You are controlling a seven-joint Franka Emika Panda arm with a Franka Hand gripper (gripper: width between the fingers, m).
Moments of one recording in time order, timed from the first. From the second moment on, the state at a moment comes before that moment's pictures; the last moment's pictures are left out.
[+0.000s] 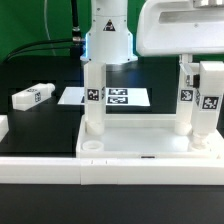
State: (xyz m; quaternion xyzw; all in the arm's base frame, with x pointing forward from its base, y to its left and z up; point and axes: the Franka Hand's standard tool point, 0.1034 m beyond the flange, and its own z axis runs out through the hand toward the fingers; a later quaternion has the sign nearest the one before) arm 0.622 0.117 0.122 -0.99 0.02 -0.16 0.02
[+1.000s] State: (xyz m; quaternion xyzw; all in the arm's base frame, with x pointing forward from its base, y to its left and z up) arm 0.630 0.112 0.118 -0.99 0.02 -0.17 0.01
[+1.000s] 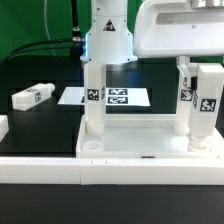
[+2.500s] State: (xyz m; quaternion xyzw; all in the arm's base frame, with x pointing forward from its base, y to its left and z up) arm 0.620 0.111 0.115 -0.98 0.03 -0.21 0.02
